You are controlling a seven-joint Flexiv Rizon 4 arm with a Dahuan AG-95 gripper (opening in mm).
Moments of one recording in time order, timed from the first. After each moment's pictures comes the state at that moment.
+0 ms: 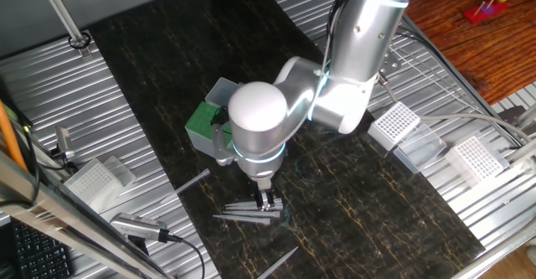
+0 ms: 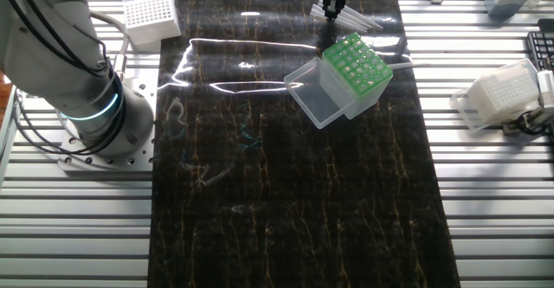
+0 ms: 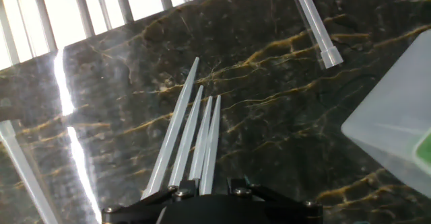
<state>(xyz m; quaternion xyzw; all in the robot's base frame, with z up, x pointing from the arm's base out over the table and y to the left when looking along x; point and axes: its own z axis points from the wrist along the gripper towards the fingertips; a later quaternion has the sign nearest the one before) 0.492 0.286 0.017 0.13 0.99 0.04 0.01</state>
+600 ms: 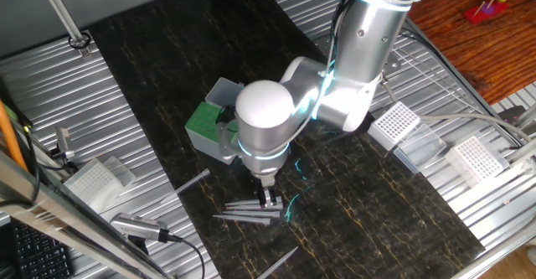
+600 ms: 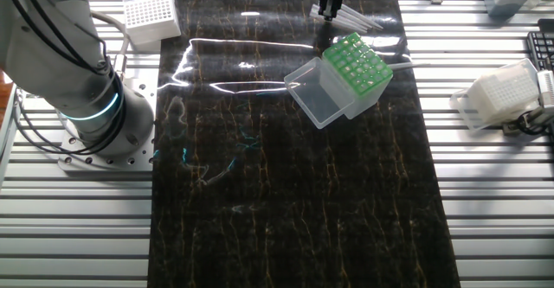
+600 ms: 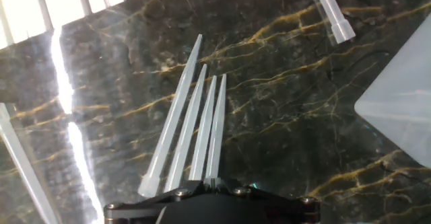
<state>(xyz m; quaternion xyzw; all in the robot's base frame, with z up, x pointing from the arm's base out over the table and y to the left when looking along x) 0.479 0.279 0.017 0.13 0.99 0.04 0.01</state>
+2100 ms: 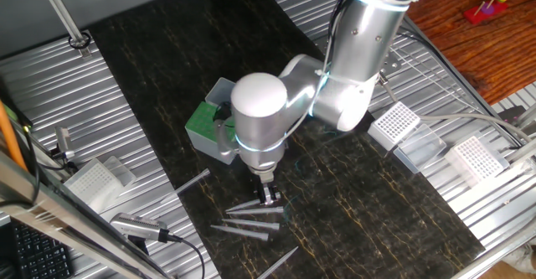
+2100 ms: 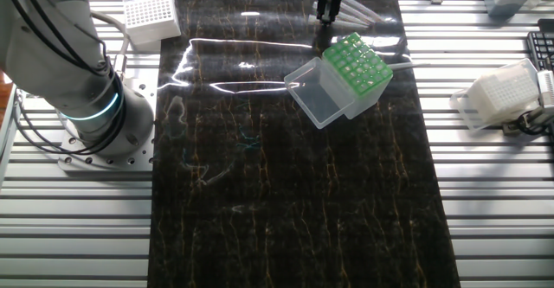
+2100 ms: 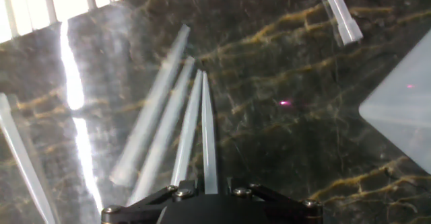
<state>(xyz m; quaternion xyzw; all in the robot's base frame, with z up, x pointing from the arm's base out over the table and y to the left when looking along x) 0.485 0.281 0.017 0.11 0.99 0.06 0.01</state>
